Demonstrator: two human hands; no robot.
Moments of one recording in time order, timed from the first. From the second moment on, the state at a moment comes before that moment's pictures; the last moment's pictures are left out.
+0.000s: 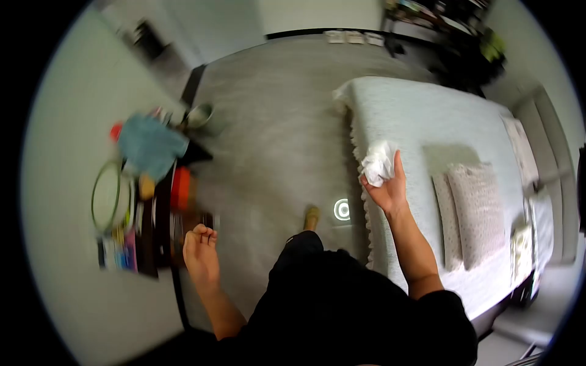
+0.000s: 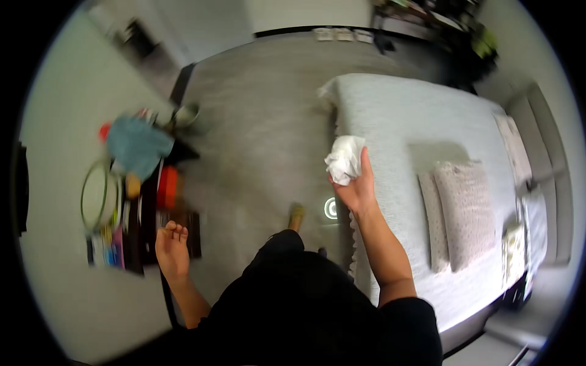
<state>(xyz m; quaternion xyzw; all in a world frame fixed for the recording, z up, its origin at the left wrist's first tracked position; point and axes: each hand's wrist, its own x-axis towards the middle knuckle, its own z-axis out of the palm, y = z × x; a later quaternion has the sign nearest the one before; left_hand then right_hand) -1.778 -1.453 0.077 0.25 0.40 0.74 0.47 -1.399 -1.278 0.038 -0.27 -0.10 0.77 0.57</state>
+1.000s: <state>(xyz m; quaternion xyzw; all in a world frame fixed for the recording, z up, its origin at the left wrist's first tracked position) -1.508 -0.438 0.043 0.41 0.42 0.59 0.55 -1.392 -0.486 0.048 -0.22 -0.28 0.76 0.54</state>
